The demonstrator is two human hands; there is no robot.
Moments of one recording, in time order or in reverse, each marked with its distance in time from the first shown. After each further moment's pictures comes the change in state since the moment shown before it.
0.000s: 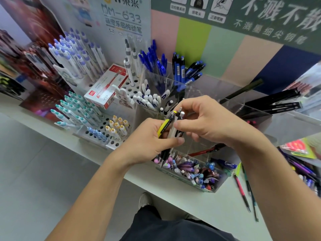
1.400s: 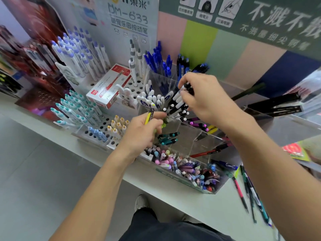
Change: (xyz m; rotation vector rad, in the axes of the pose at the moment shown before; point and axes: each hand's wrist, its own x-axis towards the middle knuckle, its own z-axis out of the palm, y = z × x) left_hand 0.007 -0.021 -0.013 -0.288 0.338 -0.177; right_hand 0.046 -0.009 -0.005 -0.647 0.368 -0.136
